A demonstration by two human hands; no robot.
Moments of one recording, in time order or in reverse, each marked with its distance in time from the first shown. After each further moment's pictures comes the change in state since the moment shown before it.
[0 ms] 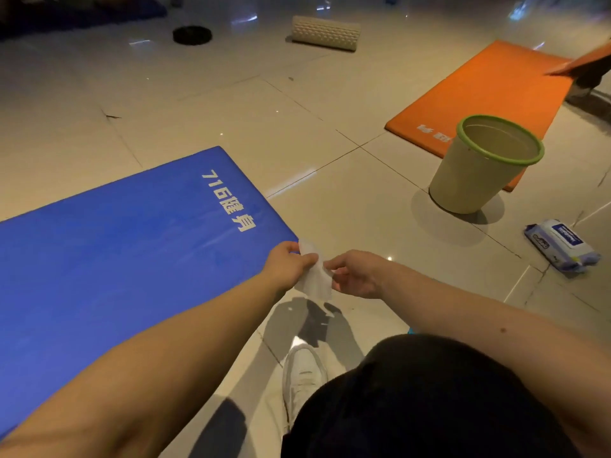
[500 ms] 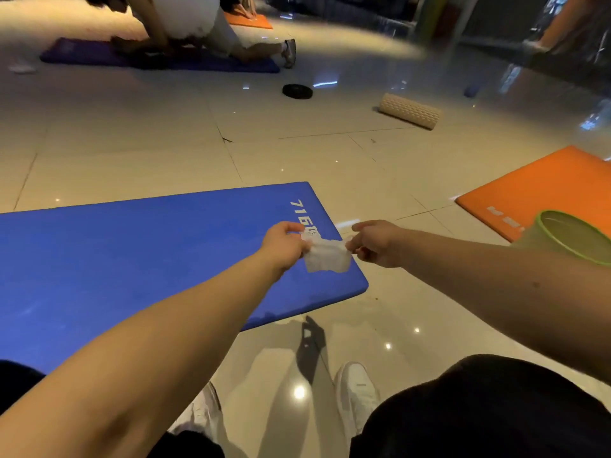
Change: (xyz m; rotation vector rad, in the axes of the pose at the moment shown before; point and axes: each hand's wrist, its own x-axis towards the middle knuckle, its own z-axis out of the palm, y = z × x) left_hand -0.076 0.009 -0.211 -0.264 0.230 0.140; right_hand -0.062 -0.061 0.196 -0.589 0.084 -0.360
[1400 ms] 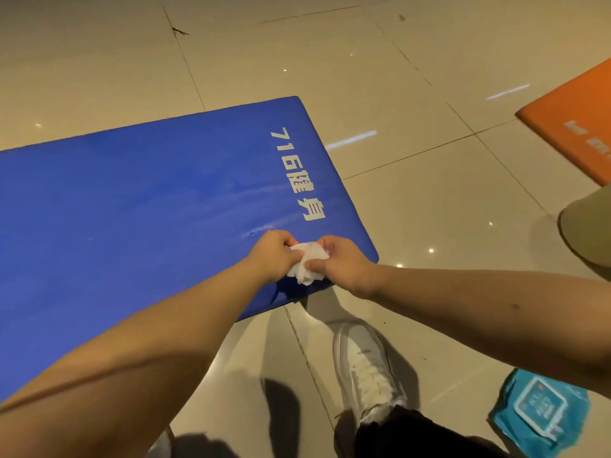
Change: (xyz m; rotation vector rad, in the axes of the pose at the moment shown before) left_hand 0.187 -0.129 0.079 0.673 -0.163 -0.095; right_hand 0.209 0.136 0.025 -0.263 -0.226 -0.095
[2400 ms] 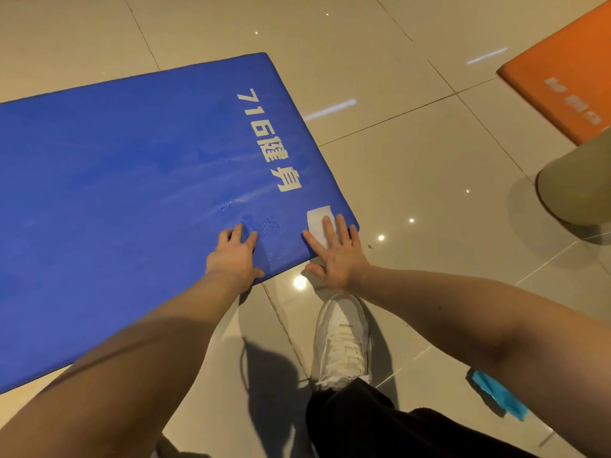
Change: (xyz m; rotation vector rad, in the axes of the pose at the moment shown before) left_hand 0.001 -0.071 0.043 0.799 -0.092 -0.064; right_hand 0.027 0.123 -0.002 -1.205 -0.032 -0.132
